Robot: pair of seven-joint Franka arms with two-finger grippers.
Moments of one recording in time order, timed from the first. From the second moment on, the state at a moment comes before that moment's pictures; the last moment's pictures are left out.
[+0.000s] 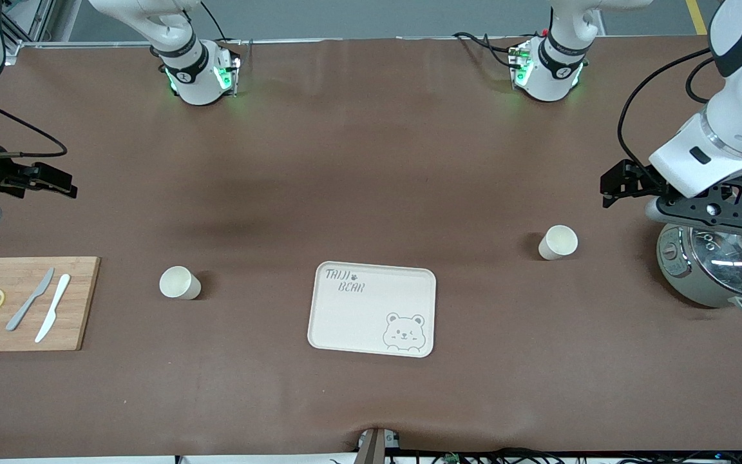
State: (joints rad) left arm -0.13 0.16 -0.08 -1.42 0.04 1.61 0.02; right arm 0.05 0.06 -0.12 -1.62 0.01 1.58 -0.05
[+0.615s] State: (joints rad) left arm -0.13 0.20 -0.08 -1.48 0.04 1.64 0.02; right arm 0.05 0.06 -0.12 -1.63 0.01 1.60 -0.05
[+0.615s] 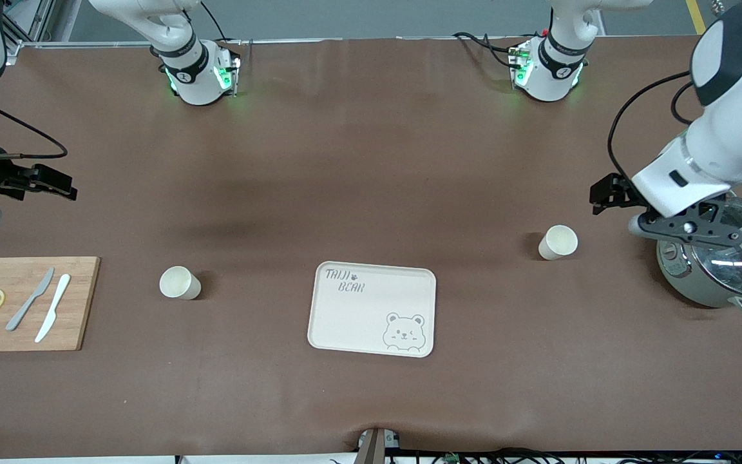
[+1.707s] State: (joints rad) left arm 0.01 0.02 -0.08 -2.31 0.04 2.45 0.21; right arm 0.07 0.12 -0.11 -1.72 0.01 1.72 -0.05
